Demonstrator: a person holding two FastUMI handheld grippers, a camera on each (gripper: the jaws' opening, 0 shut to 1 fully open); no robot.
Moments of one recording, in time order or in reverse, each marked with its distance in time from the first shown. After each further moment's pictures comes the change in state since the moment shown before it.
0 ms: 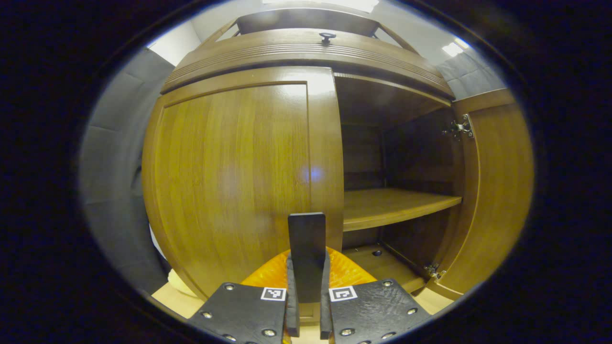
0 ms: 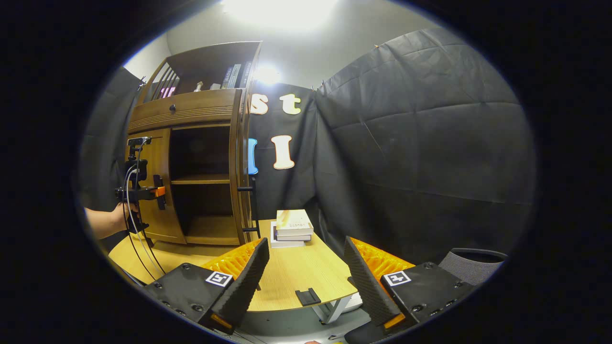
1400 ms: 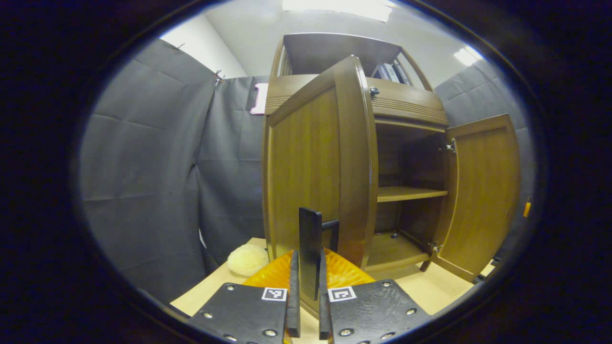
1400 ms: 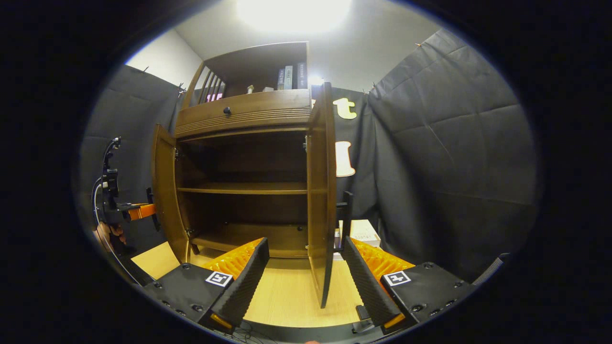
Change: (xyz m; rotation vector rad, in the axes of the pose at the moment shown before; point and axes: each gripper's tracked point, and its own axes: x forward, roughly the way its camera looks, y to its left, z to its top) left arm -0.210 0.124 -0.007 -0.020 -0.012 0.141; right arm 0.030 0.139 0.016 -0.013 -0.038 0.344
